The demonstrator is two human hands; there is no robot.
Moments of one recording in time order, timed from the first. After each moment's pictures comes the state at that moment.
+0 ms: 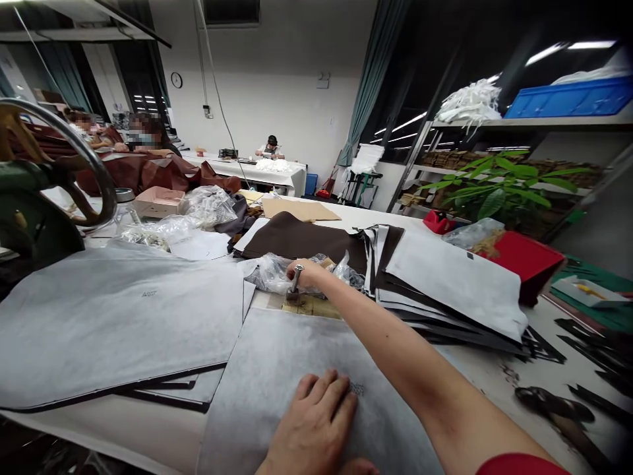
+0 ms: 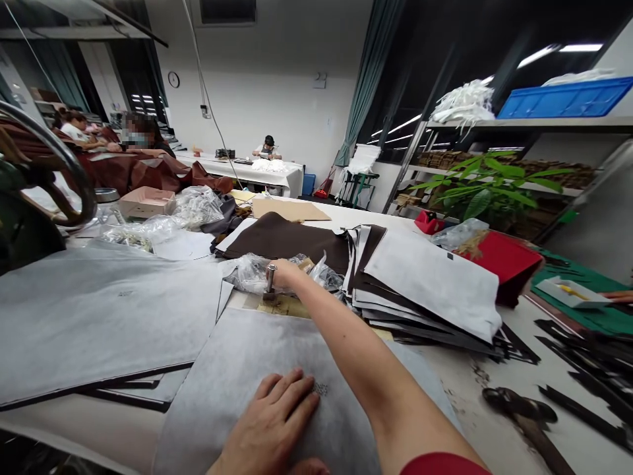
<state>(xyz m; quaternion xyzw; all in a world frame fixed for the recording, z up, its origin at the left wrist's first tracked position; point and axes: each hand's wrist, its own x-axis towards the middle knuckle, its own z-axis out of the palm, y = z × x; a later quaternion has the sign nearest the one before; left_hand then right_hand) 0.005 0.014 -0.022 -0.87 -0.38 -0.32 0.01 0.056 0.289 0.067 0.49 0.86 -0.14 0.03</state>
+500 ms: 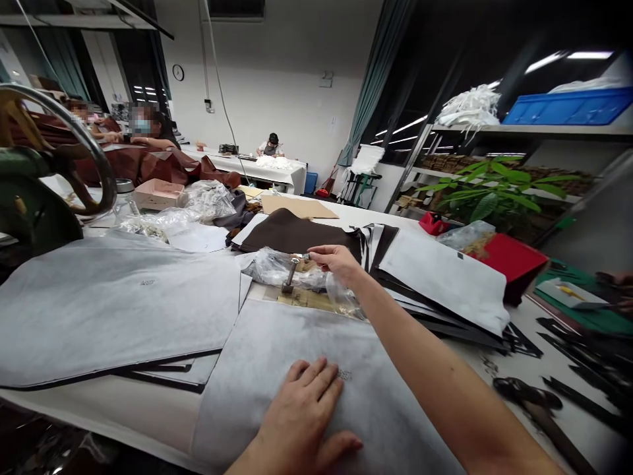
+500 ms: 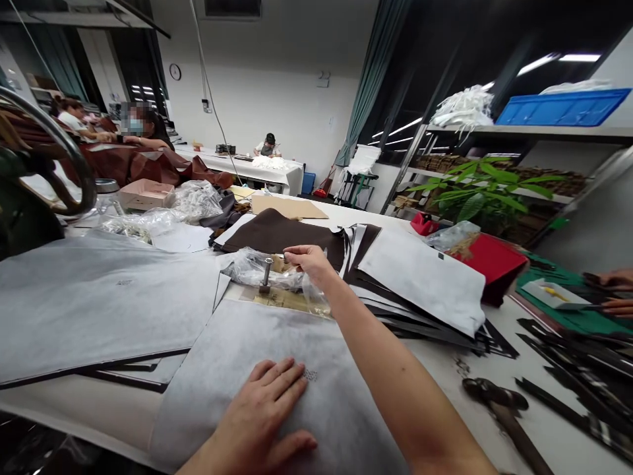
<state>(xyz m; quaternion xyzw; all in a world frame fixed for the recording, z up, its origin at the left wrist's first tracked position) -0.001 0.003 -0.008 -0.88 -0.40 -0.26 -0.05 0.128 0.257 0.094 0.48 0.63 -0.48 -0.37</state>
